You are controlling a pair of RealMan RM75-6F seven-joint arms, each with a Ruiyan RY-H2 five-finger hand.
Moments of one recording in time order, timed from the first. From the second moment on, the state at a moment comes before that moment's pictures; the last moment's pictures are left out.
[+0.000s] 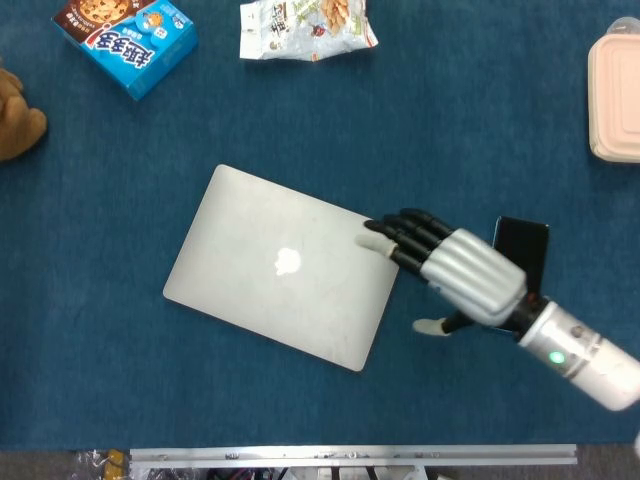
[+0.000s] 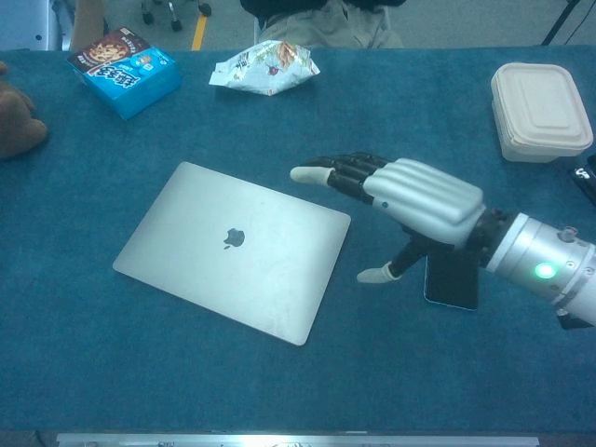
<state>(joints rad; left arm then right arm) -0.02 -0.96 0.01 -1.75 1.54 1.52 0.11 0.54 -1.44 0.02 -1.73 -1.72 0.97 -0.06</state>
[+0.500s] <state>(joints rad) -0.02 -0.95 0.01 -1.73 1.54 1.52 0.08 0.63 -1.65 0.03 -1.68 -1.61 0.85 -0.20</state>
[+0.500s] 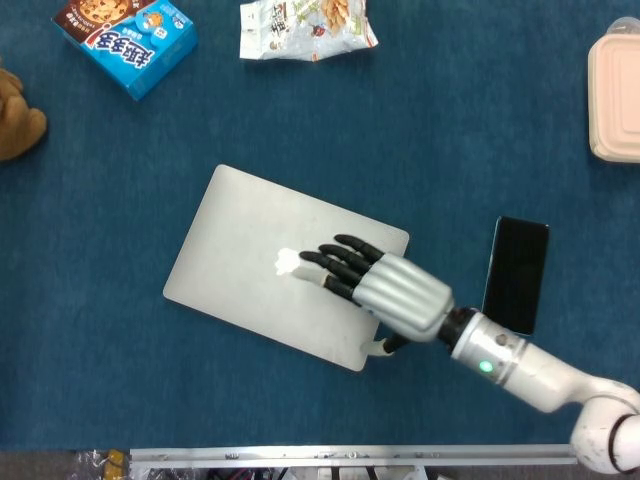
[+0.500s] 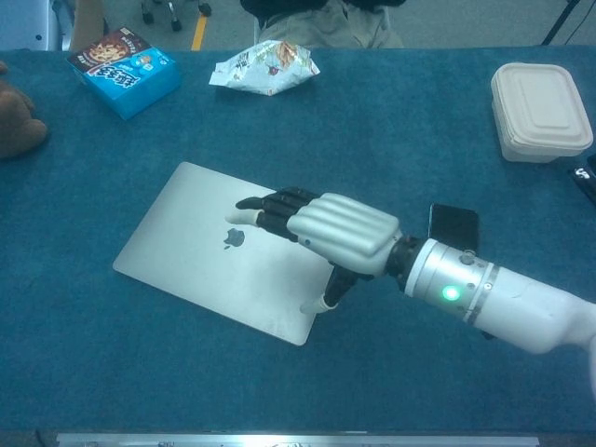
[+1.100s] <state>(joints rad) -0.02 -0.96 0.01 -1.71 1.54 1.51 0.05 0.66 -1.83 0.00 -1.56 -1.56 0.85 -0.41</state>
